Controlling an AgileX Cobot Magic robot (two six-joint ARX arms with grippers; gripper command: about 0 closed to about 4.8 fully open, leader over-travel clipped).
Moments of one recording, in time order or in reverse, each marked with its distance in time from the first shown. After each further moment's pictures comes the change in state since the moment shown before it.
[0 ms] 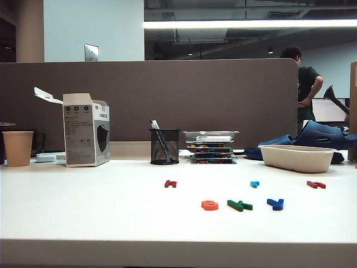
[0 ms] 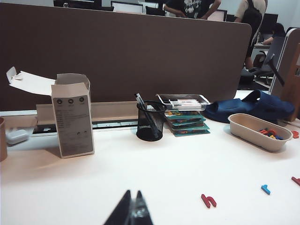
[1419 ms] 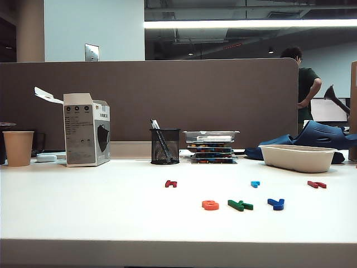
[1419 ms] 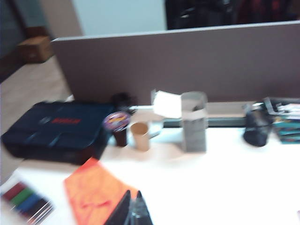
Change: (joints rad) left arm 0.001 0.725 1.429 -0.945 -0.431 0.098; right arm 0.000 0.304 0.375 -0.367 0.004 -0.085
